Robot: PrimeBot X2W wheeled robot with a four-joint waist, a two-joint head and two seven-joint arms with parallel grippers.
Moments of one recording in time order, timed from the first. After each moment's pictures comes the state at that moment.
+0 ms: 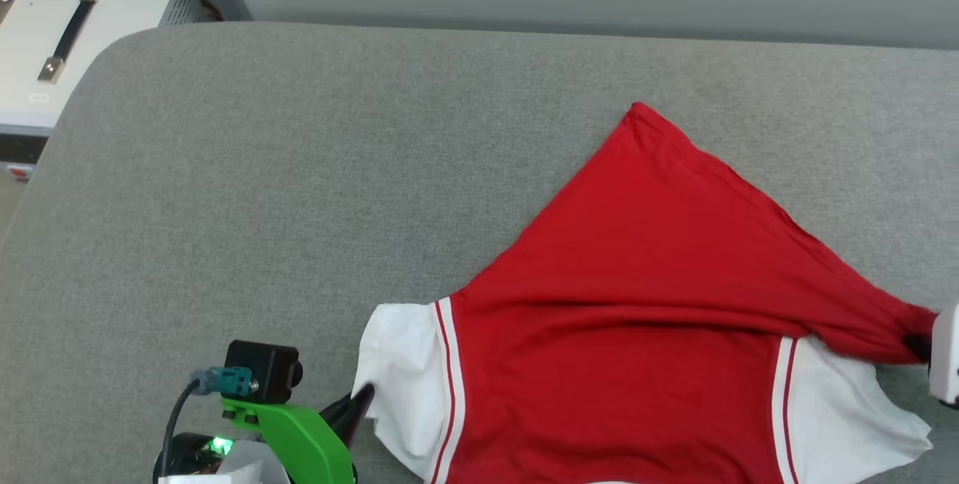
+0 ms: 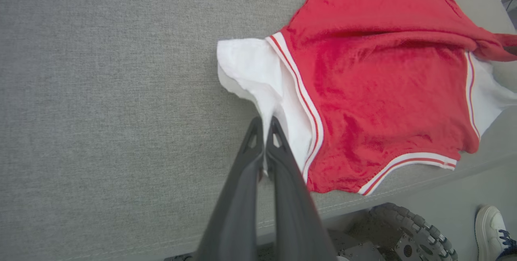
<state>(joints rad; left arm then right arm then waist) 0.11 0.40 -0.31 -0.35 -0.61 0.10 0.56 -0.28 -0.56 0.03 0.36 0.59 0.13 0.78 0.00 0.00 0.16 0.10</state>
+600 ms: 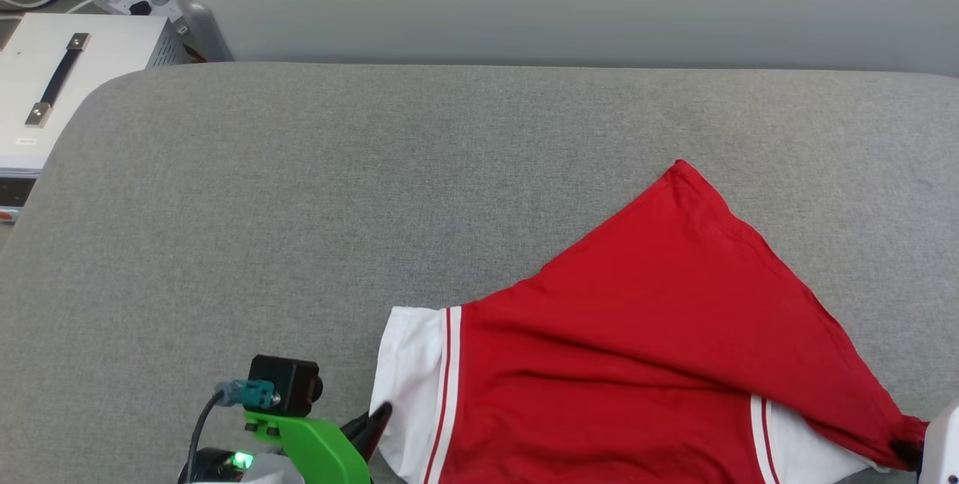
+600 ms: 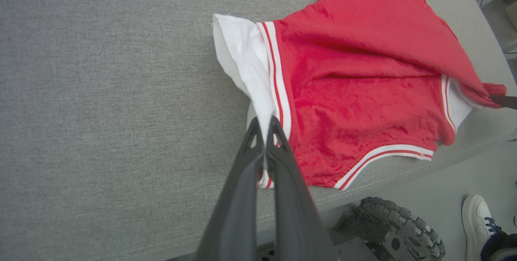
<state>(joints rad) 0.12 0.37 -0.34 -0.30 -0.62 0.10 0.54 0.04 -0.44 -0.14 0.17 0.57 0.13 0.81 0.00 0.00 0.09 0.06</state>
